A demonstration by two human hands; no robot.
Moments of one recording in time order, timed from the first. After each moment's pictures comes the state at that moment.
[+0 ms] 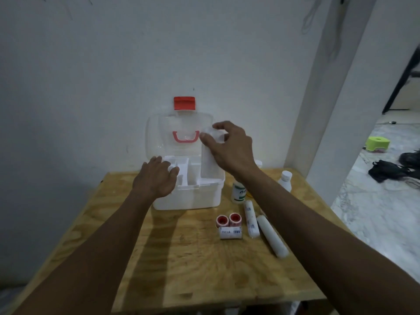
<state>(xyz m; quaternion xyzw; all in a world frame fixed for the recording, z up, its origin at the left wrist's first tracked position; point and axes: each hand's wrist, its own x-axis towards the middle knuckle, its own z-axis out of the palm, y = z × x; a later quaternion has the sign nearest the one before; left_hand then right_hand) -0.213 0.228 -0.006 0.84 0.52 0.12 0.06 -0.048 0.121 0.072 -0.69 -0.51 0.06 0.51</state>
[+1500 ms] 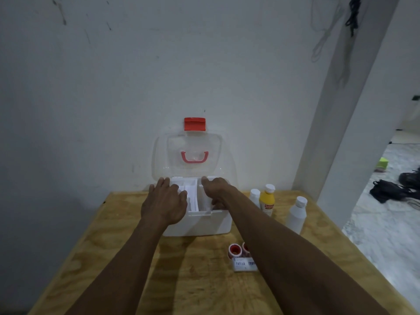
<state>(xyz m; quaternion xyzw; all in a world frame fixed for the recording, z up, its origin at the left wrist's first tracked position) -0.212 0.239 -0.017 0.84 0.52 0.12 0.05 -0.060 0.213 0.015 -0.80 -0.41 0.31 0.30</state>
